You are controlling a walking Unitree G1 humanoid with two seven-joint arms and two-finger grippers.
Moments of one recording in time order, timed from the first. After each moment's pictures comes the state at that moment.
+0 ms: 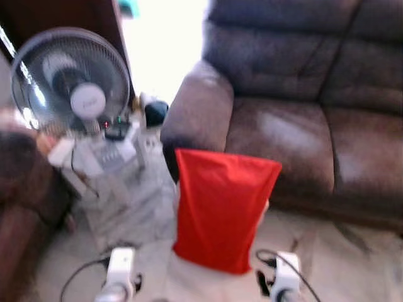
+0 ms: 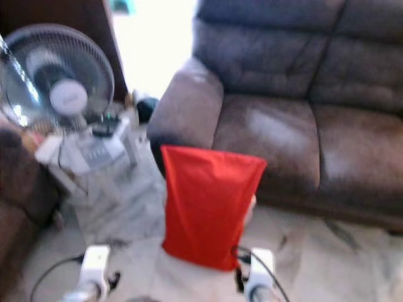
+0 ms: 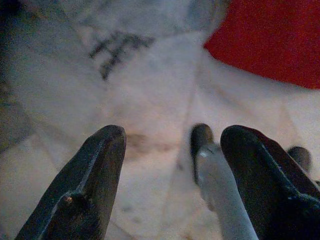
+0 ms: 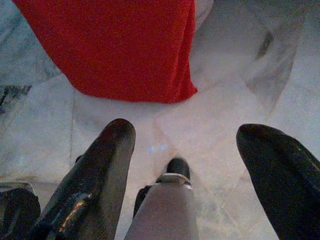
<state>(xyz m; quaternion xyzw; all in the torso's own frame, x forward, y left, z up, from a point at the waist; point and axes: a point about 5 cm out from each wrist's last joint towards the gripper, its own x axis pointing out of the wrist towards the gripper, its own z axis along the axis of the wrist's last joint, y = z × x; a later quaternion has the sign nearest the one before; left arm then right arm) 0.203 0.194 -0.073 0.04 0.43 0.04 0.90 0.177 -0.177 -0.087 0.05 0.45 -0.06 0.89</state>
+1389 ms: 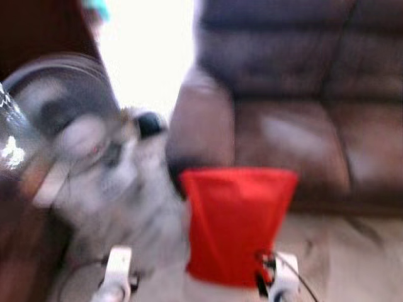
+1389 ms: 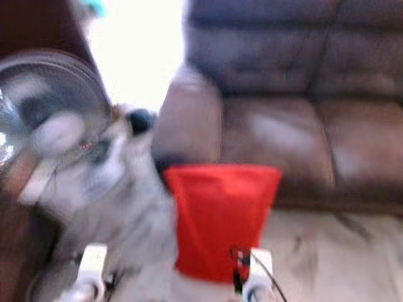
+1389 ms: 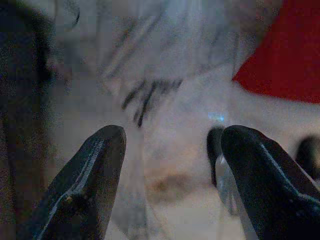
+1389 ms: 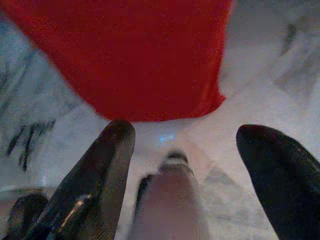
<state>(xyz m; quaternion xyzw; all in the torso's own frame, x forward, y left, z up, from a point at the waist) 0.205 0.198 -0.071 0.06 0.43 0.04 0.90 0.171 -0.174 -0.090 0.06 0.45 -0.07 0.89</state>
